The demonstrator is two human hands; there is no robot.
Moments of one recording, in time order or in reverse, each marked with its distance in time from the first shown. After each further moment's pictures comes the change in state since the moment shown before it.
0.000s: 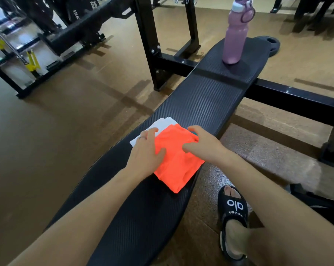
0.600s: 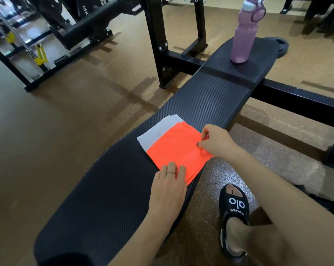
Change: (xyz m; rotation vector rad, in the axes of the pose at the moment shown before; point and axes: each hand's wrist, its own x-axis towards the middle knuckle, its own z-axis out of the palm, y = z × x) left_hand -0.098 0.012 0.078 0.436 0.342 0.315; right_hand 0.011 0.017 -0.002 -0.207 0.143 -0.030
